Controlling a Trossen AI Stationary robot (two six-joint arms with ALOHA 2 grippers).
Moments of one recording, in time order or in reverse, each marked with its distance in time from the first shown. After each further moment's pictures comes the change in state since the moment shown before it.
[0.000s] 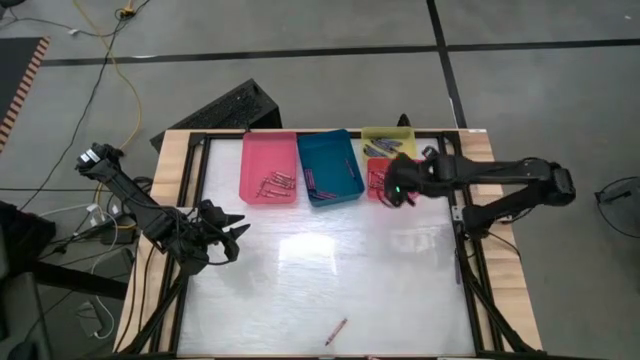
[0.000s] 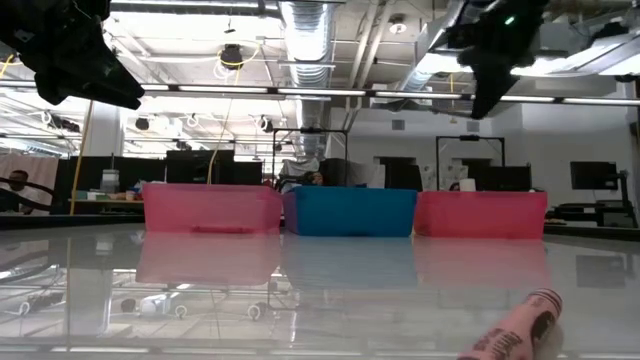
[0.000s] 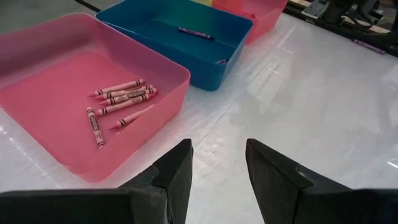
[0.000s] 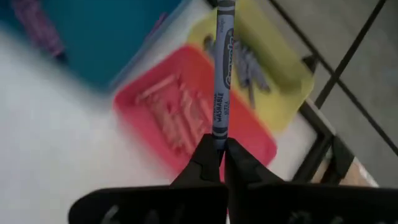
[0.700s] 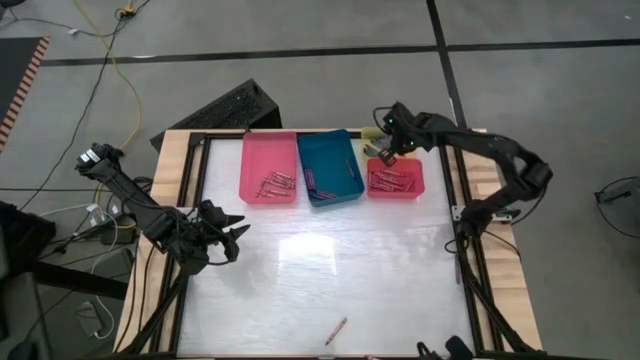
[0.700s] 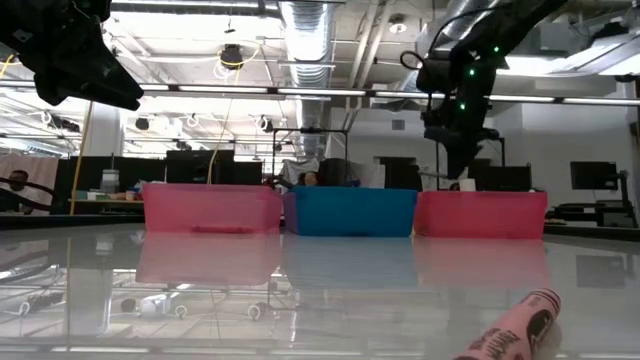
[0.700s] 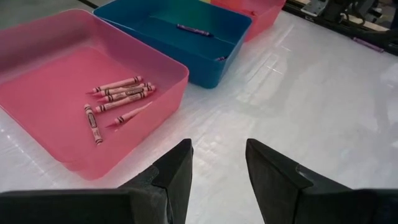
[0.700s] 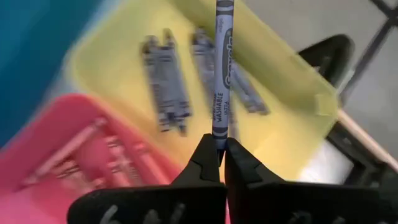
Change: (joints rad) left arm 0.000 0.000 0.000 0.000 0.012 -0.006; right arm -0.676 0.254 -0.045 0.439 -0.398 -0.468
